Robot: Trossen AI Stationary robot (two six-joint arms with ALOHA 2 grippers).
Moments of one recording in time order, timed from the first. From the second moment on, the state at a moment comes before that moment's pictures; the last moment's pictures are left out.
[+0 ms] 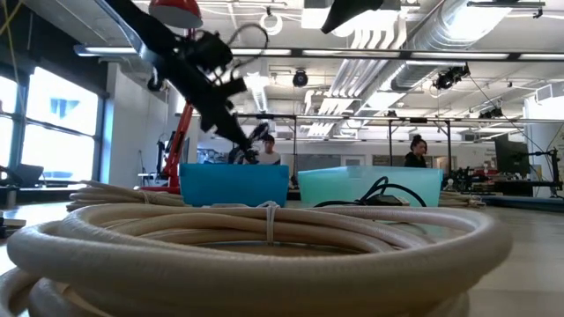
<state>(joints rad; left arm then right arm) 0.59 1.56 0.95 -0.06 0.10 0.56 0.27 1.61 1.49 -0.83 0.95 0.00</state>
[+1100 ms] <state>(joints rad) 0.69 1.65 1.13 -0.43 0.03 0.62 0.27 1.61 1.49 -0.96 0.84 0.13</state>
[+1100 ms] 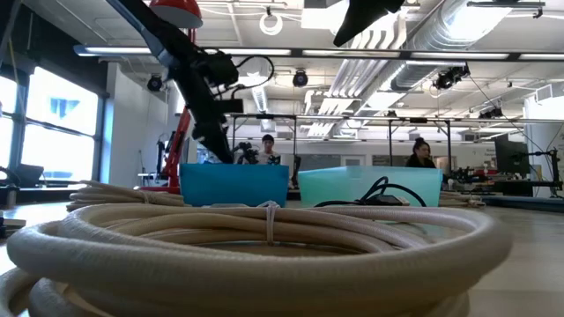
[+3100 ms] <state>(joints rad) 0.41 1.44 0.64 -0.65 -0.15 0.43 0.27 1.61 1.49 -0.97 0.59 0.20</state>
